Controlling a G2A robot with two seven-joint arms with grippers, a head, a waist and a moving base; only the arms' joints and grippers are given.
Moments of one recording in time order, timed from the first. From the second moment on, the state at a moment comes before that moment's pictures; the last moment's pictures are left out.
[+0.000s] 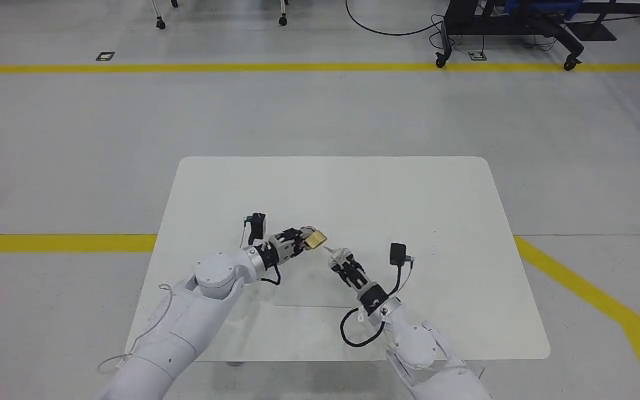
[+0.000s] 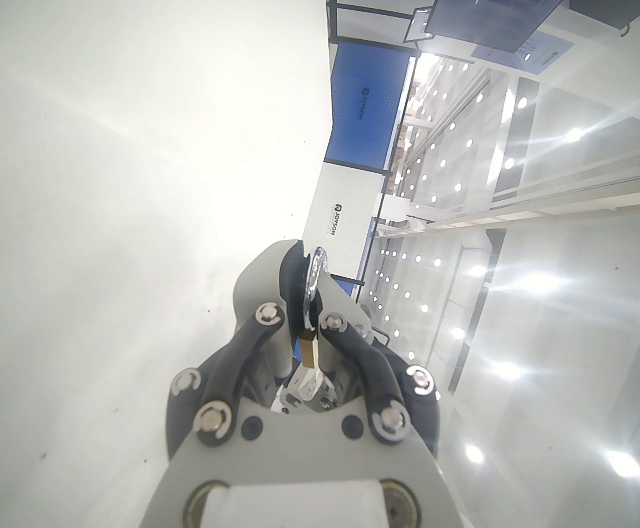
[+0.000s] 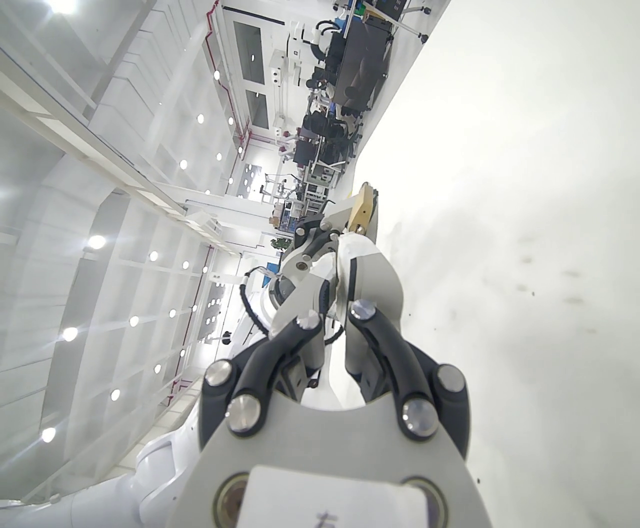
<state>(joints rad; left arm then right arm) 0.82 -1.31 -0.90 -0.99 -0.52 -0.06 -0.58 -1.32 -1.27 1.05 -1.50 -0.03 -0.24 0.07</state>
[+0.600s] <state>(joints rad) 0.81 -1.33 -0.91 -0.97 -0.48 -0.06 -0.57 -1.31 -1.28 1.06 -1.49 -0.03 -0.19 0.08</state>
